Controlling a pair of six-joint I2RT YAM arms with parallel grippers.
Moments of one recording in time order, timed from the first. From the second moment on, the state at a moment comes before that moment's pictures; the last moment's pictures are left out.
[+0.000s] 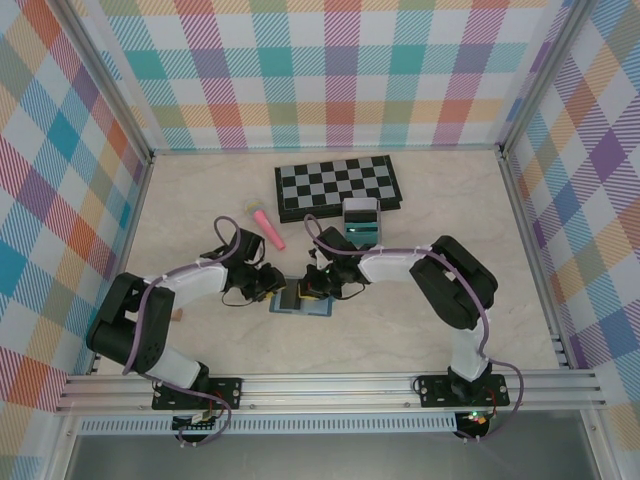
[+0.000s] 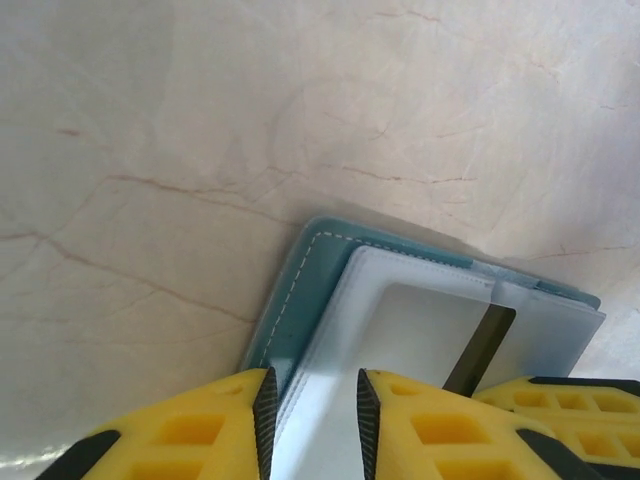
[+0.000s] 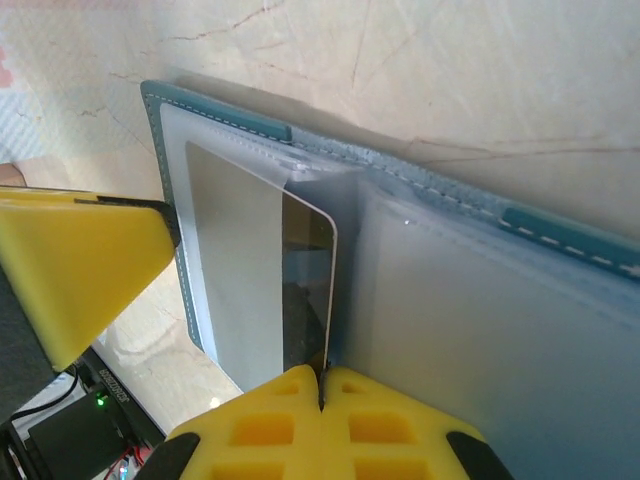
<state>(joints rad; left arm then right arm) -0.38 1.48 0.69 -0.37 0.34 -0.85 0.83 1.93 1.08 -0.18 -0.54 0.89</state>
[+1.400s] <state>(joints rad) -0.41 1.46 0.61 -0.25 0.37 -0.92 0.82 1.97 1.10 -0.18 -0.67 0.86</state>
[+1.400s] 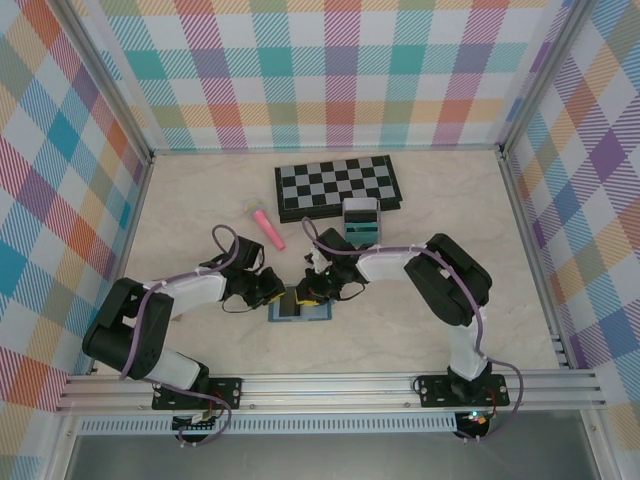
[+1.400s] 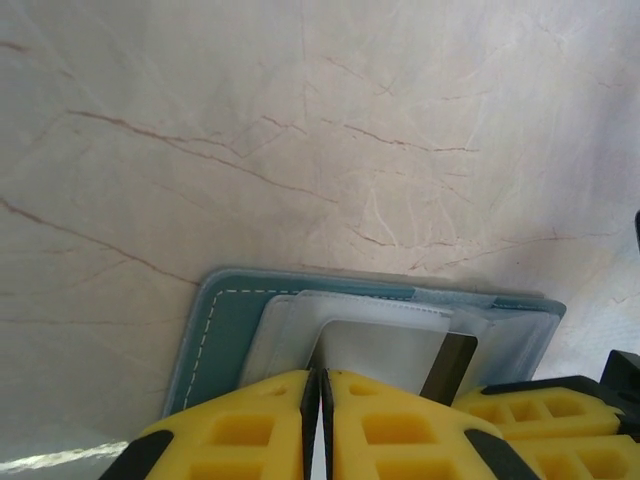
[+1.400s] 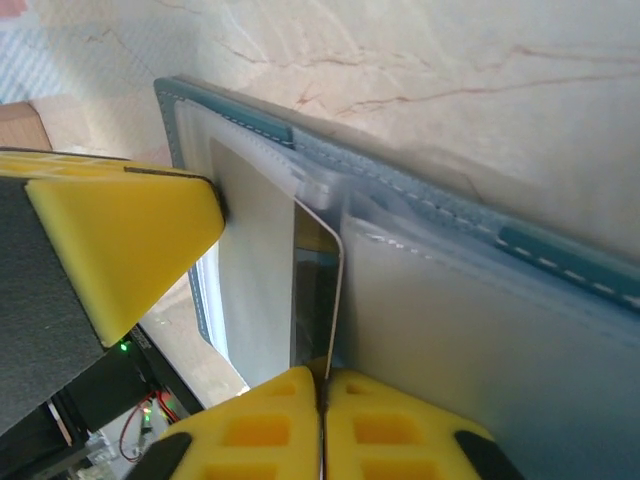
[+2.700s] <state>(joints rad) -0.37 1.17 0.77 -0.14 0.70 -0.98 0.54 1.42 1.20 -0.54 -0.84 0.58</state>
